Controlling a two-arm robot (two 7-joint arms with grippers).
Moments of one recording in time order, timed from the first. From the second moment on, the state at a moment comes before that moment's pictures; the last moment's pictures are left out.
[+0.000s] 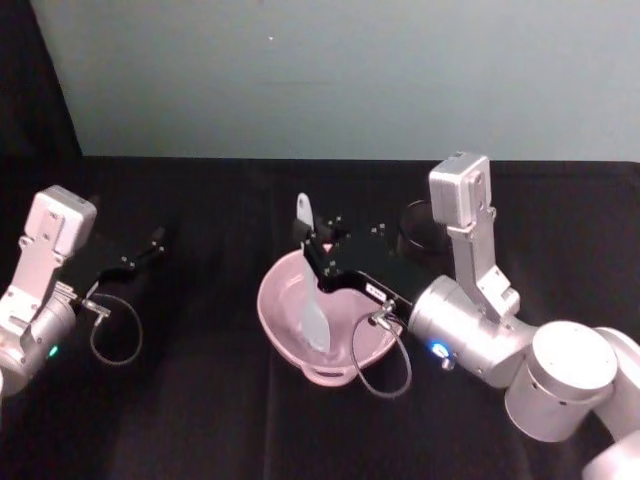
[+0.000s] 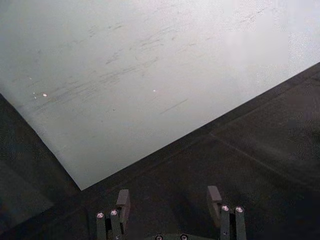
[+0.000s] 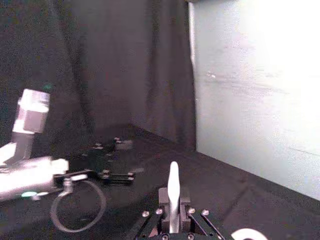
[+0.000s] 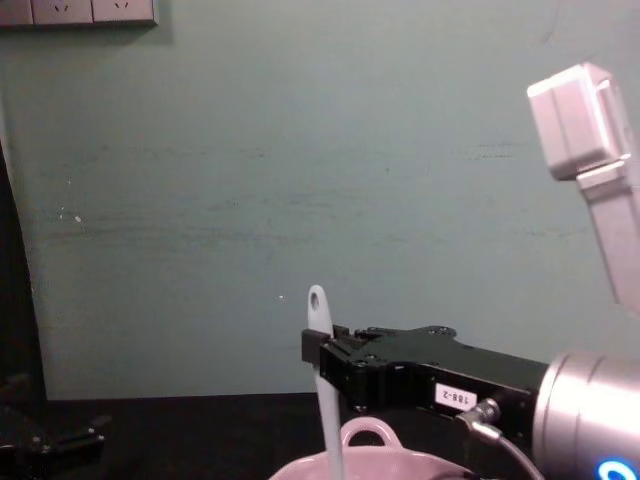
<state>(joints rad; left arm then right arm) -0.20 0.60 0.45 -1.41 -0.25 -0.12 0.03 0.21 0.29 -0.47 -1.59 0.34 0.06 0.37</state>
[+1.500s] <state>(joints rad) -0.20 0.60 0.45 -1.41 -0.25 -0.12 0.03 0.02 0.39 -0.36 -1.83 0.35 0.10 0.38</state>
